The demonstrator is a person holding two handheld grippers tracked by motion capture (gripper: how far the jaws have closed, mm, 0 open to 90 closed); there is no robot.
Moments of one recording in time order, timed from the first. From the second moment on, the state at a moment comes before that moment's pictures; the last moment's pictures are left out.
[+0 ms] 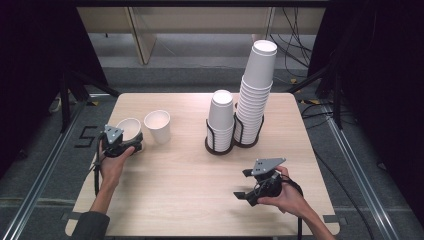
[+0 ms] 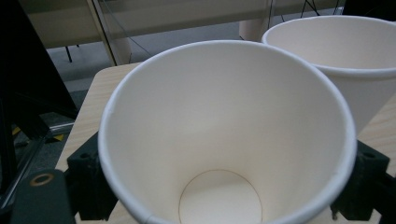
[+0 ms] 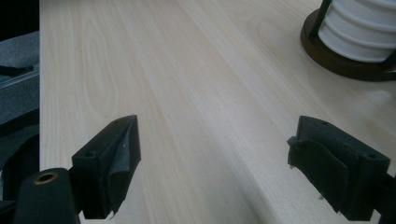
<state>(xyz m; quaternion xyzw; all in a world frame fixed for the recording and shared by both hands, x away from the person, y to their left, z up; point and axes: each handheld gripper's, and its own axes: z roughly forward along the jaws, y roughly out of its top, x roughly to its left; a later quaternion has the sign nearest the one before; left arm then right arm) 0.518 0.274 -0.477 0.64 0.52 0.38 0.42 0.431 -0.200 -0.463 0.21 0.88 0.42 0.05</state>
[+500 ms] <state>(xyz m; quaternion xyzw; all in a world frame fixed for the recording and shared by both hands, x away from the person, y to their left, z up) 0.537 0.274 -0.489 0.65 0.53 0.37 0.39 0.431 -0.200 -0.463 0.21 0.88 0.42 0.05</state>
